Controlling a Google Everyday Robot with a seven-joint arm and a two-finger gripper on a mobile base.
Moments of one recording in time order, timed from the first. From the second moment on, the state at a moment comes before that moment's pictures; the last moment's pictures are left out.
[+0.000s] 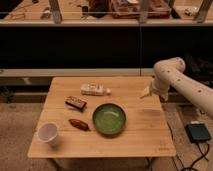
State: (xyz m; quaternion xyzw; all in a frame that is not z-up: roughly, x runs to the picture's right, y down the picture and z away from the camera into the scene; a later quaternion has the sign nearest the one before) arm 0.288 0.048 0.826 -0.20 -0.18 -0.64 0.72
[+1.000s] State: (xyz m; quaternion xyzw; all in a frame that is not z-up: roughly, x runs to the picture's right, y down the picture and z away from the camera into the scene) arm 0.275 0.058 0.825 -0.20 -0.19 -0.66 0.70
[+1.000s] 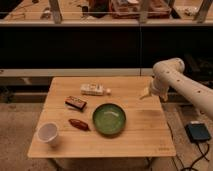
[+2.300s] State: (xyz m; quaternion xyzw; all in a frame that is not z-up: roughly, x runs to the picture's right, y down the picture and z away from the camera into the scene) arm 0.166 0.103 0.827 -0.07 -0.26 -0.80 0.54
